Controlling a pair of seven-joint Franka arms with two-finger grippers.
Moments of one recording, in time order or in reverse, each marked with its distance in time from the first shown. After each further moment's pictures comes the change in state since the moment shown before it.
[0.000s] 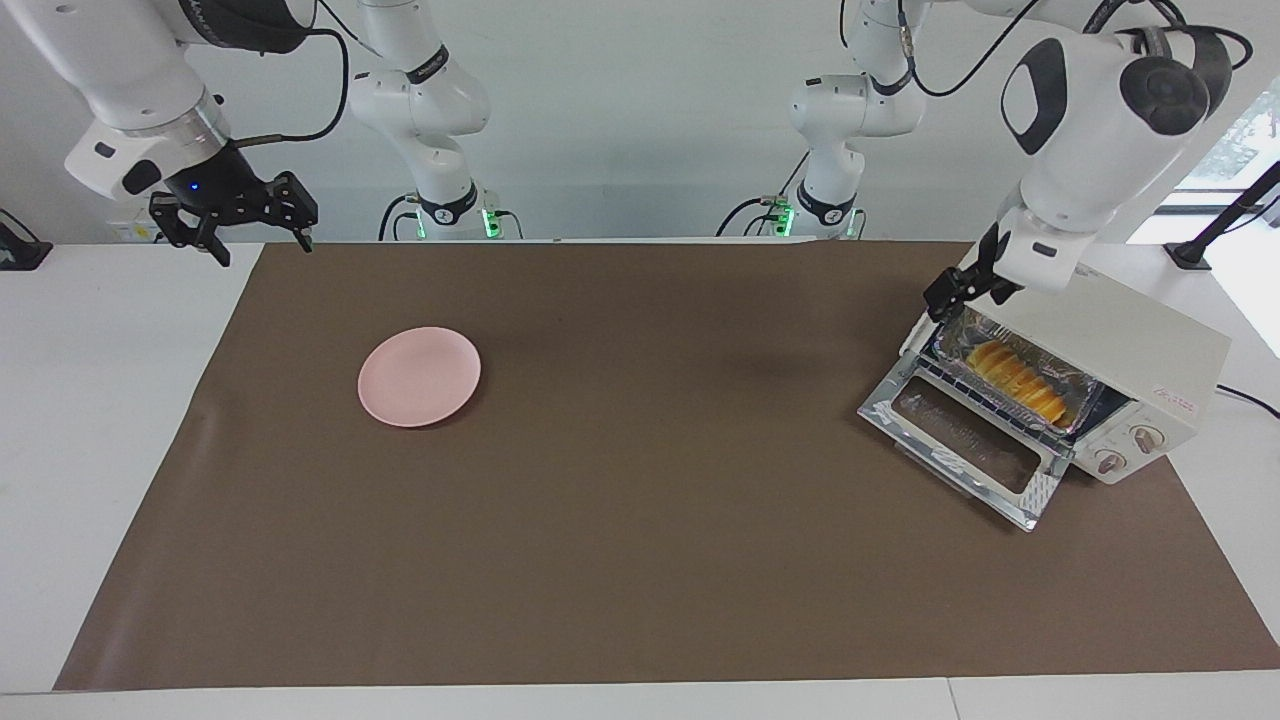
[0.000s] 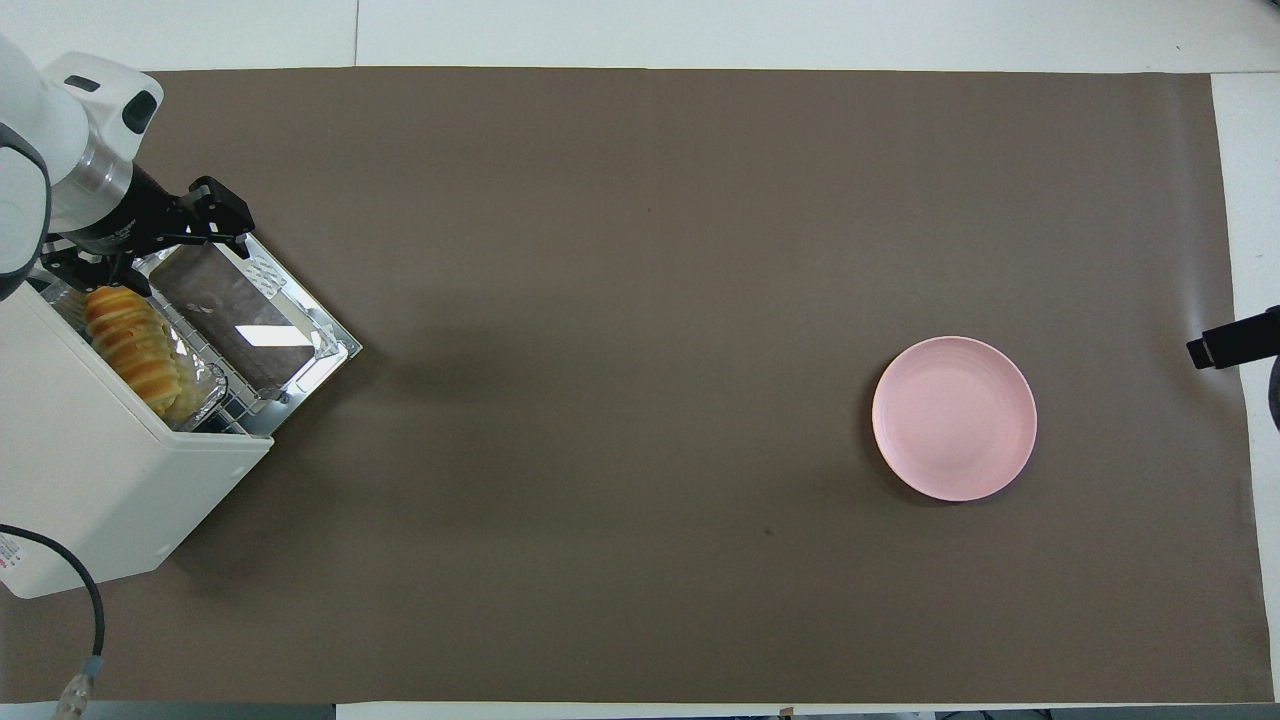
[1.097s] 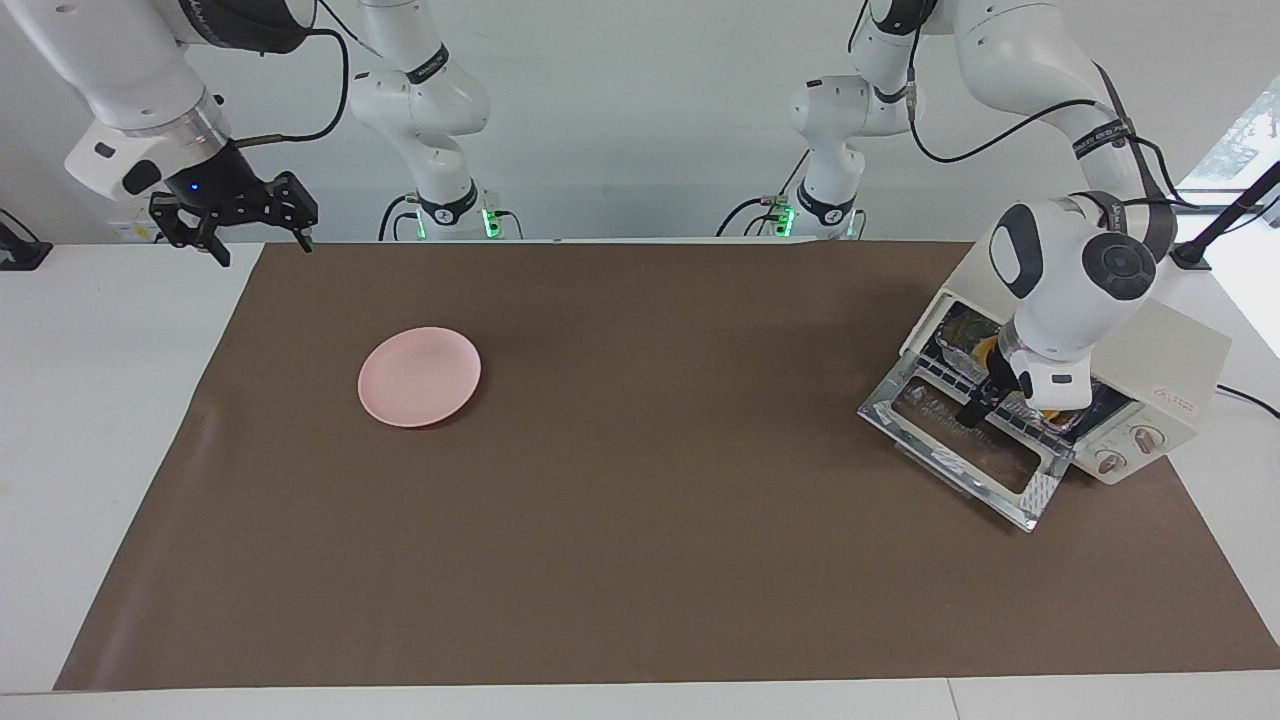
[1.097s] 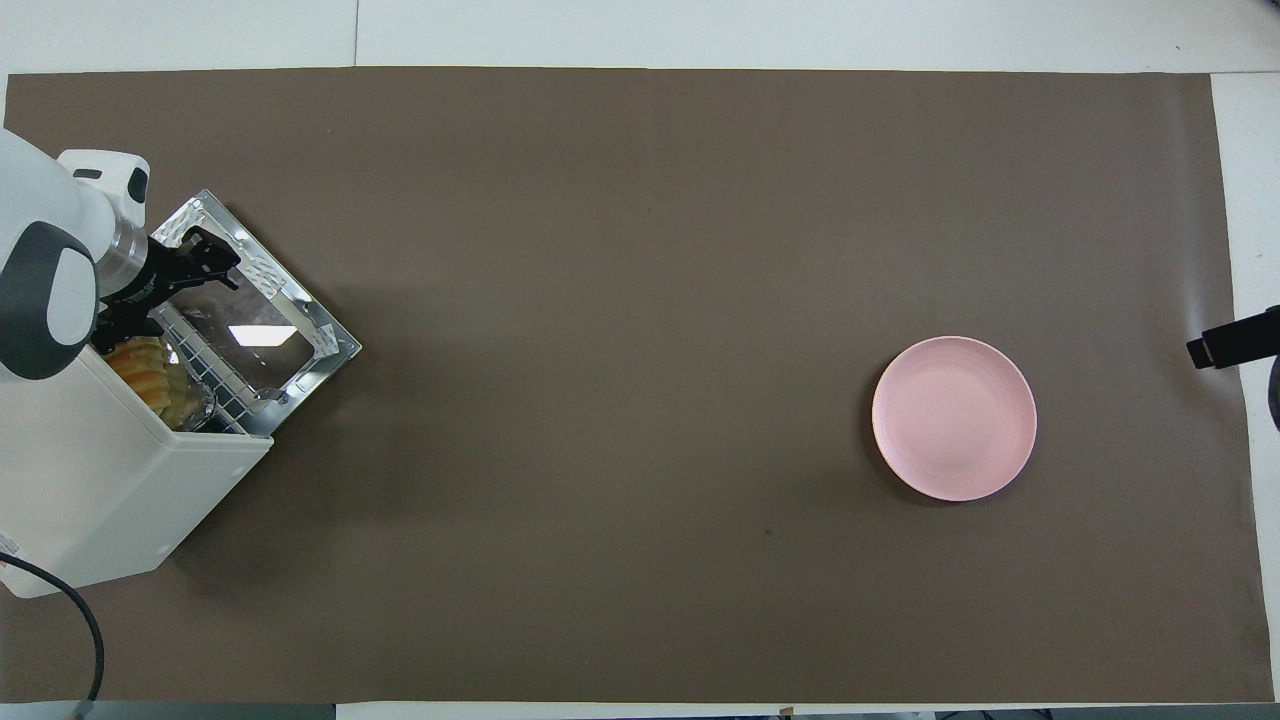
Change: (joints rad) left arm 0.054 -0.046 0.046 -0.331 0.015 0.336 -0.170; right arm 0.000 0.000 0.000 0.000 0.000 0.000 0.000
